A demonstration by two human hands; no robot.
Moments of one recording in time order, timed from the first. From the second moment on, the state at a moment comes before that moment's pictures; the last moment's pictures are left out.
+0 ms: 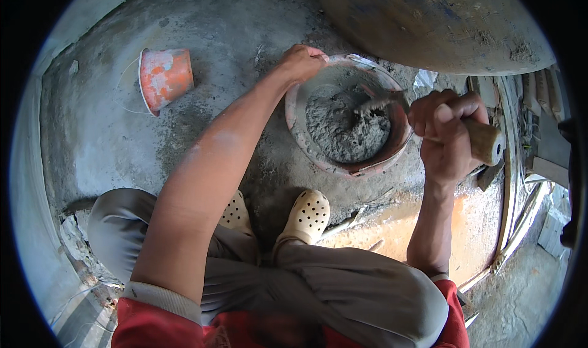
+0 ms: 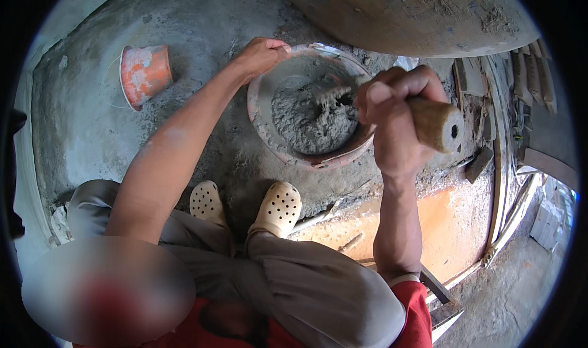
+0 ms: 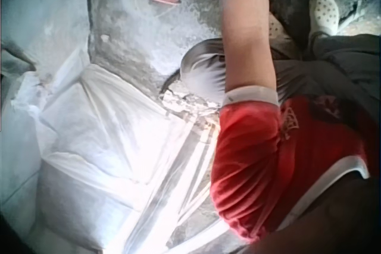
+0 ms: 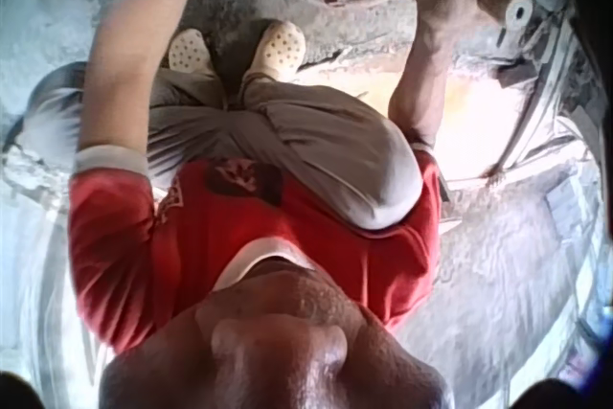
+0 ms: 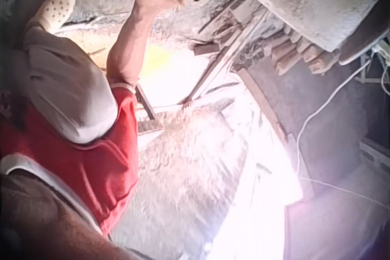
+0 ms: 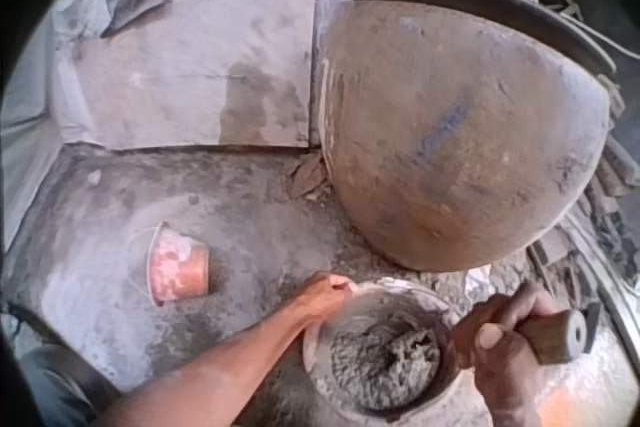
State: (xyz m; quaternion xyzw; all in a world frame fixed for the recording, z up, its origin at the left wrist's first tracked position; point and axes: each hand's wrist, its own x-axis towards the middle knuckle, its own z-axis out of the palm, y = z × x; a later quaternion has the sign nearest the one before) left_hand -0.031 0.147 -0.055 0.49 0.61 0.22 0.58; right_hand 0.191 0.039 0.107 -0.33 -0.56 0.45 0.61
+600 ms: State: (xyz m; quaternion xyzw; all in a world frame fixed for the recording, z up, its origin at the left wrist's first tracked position) left_hand -0.033 0.139 -0.052 0.49 0.63 0.23 0.56; right_hand 0.190 0.022 0.097 -0.42 -0.72 0.46 0.31
